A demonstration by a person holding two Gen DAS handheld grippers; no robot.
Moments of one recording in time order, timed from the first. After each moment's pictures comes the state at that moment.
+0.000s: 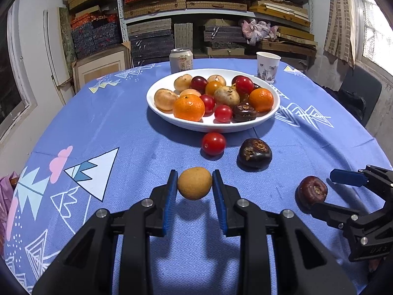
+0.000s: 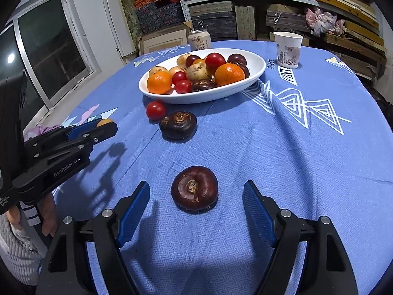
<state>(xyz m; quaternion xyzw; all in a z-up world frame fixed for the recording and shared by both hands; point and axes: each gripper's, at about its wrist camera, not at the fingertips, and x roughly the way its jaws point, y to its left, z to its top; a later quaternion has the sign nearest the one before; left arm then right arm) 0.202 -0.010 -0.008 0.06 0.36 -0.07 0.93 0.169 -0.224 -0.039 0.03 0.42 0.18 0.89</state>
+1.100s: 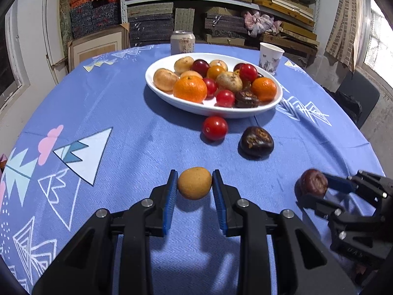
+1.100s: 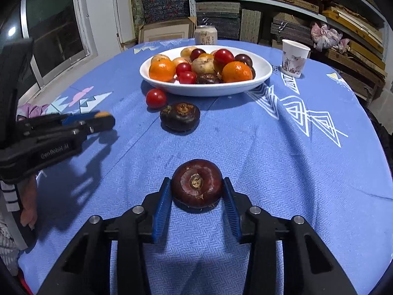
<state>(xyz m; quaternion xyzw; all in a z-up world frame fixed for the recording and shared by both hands) 0.209 0.001 -0.022 0.02 0.41 -0.09 0.91 0.164 -0.204 -0.042 -0.04 0.41 0.16 0.89</state>
